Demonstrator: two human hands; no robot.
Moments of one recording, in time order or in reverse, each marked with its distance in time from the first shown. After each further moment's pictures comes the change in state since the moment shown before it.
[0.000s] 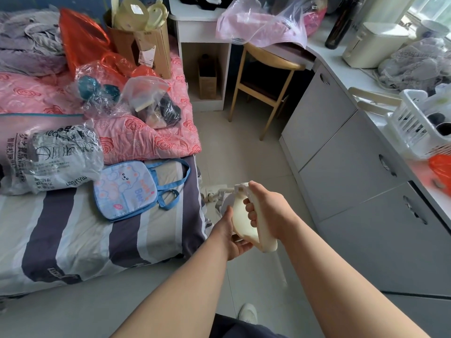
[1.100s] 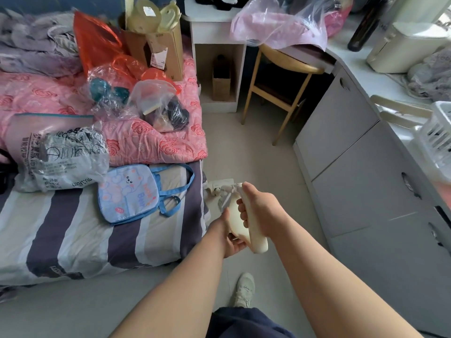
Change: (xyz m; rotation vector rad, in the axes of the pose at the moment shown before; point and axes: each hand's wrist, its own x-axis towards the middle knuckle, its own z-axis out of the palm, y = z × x) left_hand 0.038 0.035 0.038 -0.021 0.128 0.046; right_hand 0.059 -0.035 -0.001 -0.114 -0.083 0.024
